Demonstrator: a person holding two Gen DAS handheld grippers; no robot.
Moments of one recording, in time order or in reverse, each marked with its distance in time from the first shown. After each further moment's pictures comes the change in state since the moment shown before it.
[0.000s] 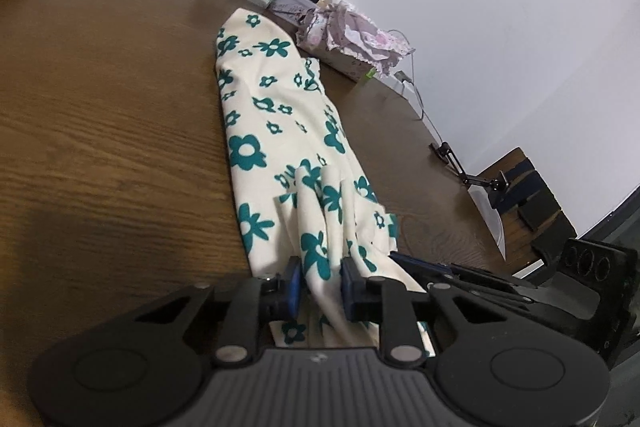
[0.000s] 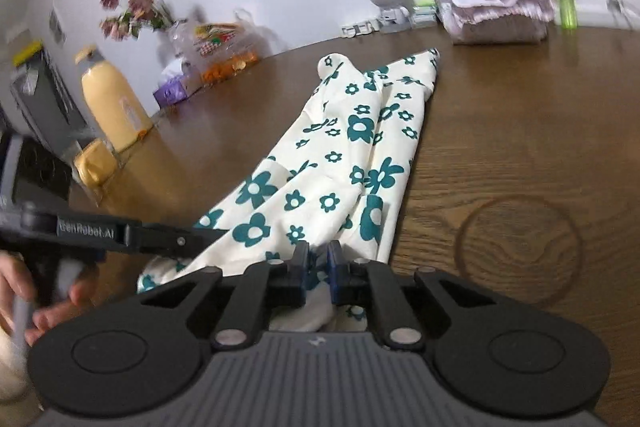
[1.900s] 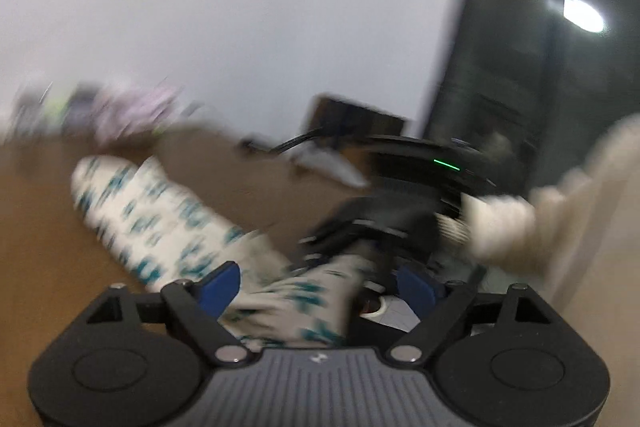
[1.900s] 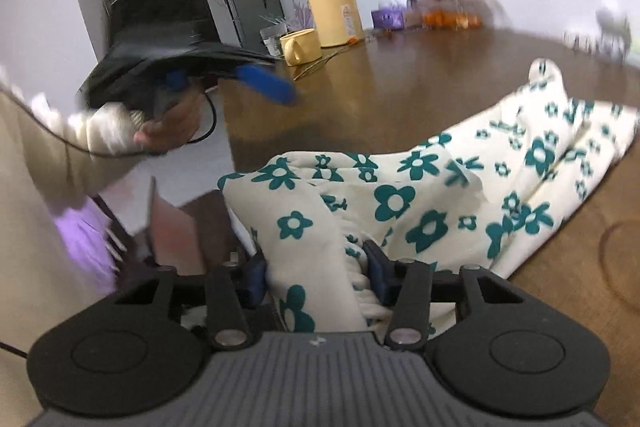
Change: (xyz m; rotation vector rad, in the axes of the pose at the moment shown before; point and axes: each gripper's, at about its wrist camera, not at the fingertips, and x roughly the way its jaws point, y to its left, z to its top) left arm -0.129 -0.056 -0.072 0.755 -0.107 -0.390; right arm -0.047 0.022 -0.045 -0.459 0.200 0.551
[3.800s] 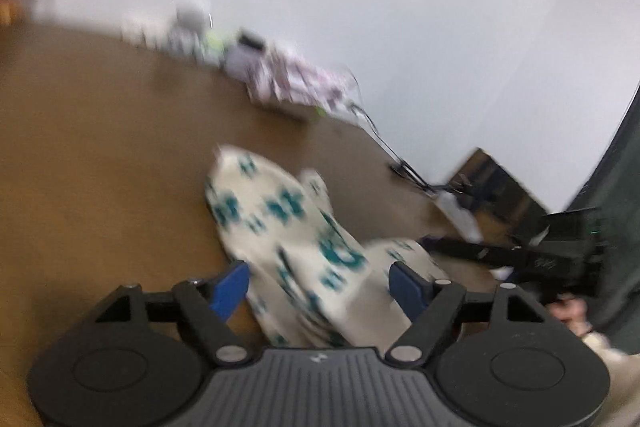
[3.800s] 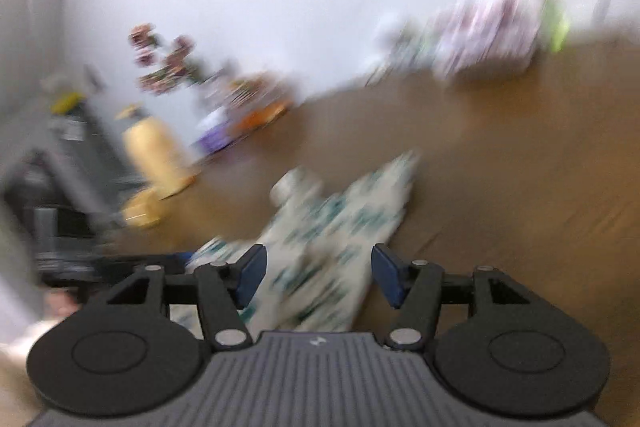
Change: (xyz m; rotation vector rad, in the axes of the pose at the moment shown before) left arm 0.058 0.095 0.024 -0.503 -0.019 0.415; right arm -0.080 -0.025 -0.004 0.372 -0.433 -0.520
